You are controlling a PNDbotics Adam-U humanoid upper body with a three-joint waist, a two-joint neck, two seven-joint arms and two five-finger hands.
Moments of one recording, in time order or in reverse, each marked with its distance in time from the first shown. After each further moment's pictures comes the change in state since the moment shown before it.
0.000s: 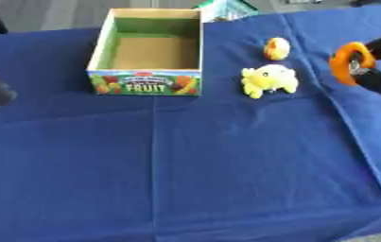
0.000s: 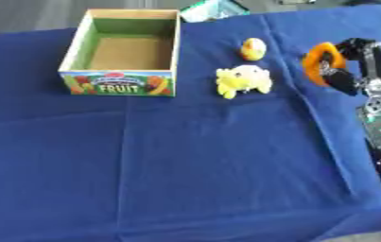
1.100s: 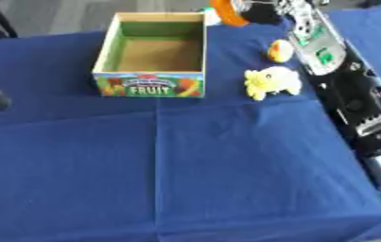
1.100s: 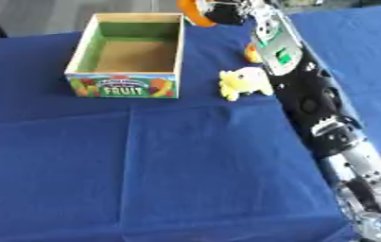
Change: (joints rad) left arm -0.003 0.000 -0.022 0.006 0.007 -0.003 -0.020; right arm -0.449 0.279 0.177 0.172 0.184 -0.117 0.179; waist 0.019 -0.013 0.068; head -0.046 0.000
